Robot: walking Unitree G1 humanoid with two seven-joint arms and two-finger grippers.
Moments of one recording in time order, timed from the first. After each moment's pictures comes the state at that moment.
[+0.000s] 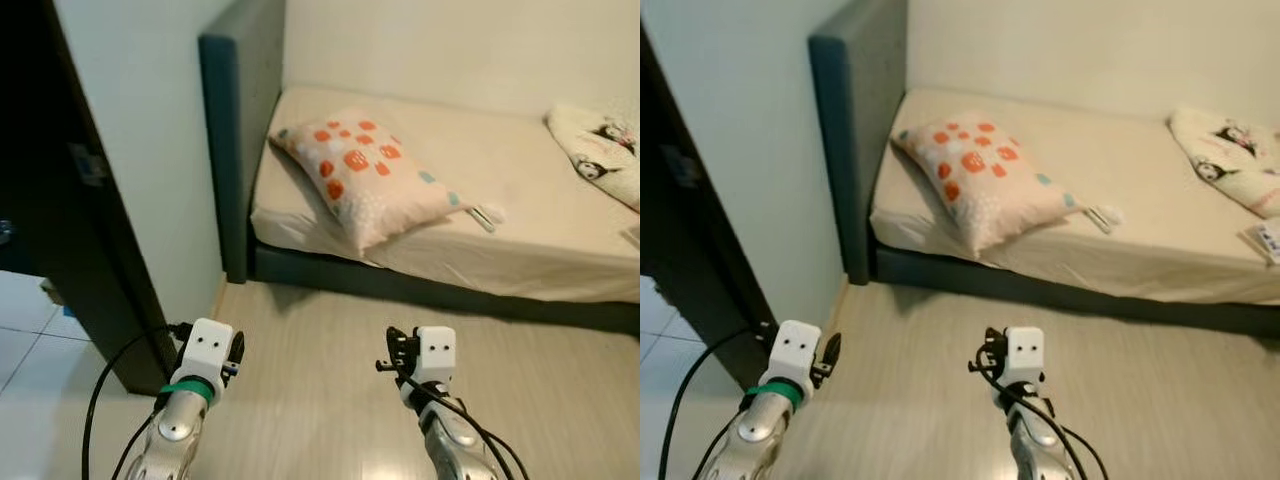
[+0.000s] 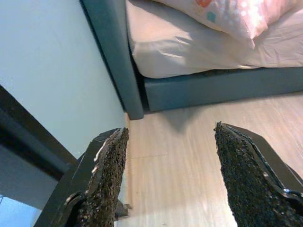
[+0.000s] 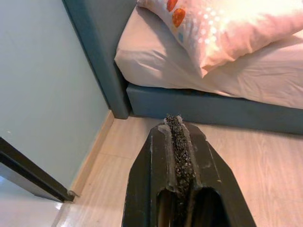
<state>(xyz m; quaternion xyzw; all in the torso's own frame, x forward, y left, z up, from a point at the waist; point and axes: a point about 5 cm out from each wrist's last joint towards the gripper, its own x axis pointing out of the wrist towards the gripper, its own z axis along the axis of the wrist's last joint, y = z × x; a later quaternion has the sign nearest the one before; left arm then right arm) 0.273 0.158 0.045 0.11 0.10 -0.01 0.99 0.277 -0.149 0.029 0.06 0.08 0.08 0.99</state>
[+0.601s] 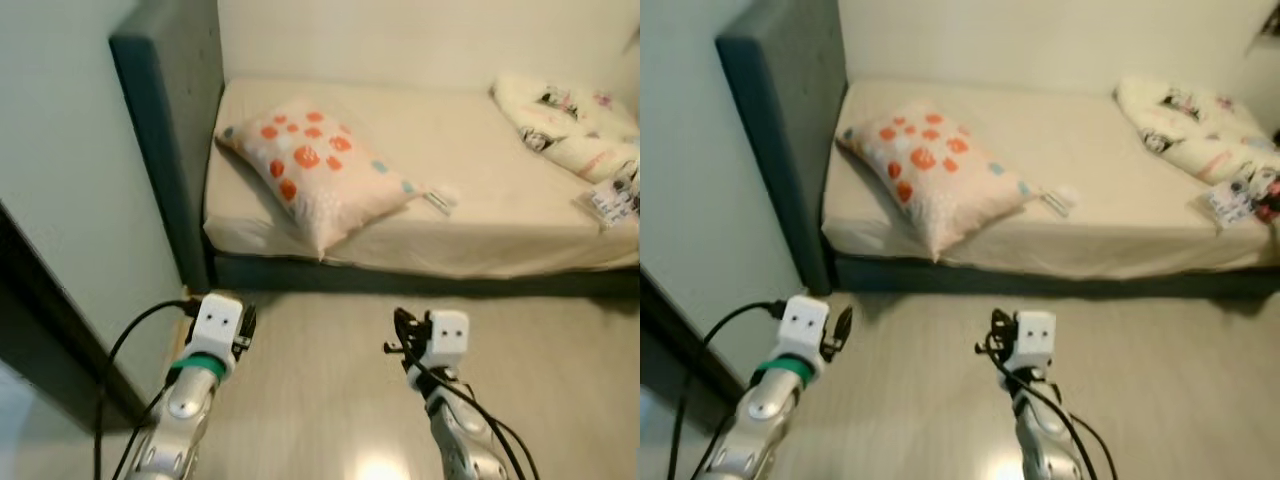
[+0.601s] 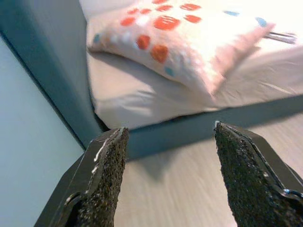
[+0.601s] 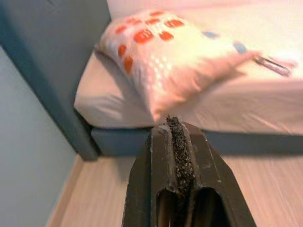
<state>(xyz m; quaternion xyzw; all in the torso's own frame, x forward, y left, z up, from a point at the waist) 0.289 0.155 0.073 0.11 0.05 -0.02 0.99 0.290 -0.146 0.056 0.08 0.02 0.07 0.99</state>
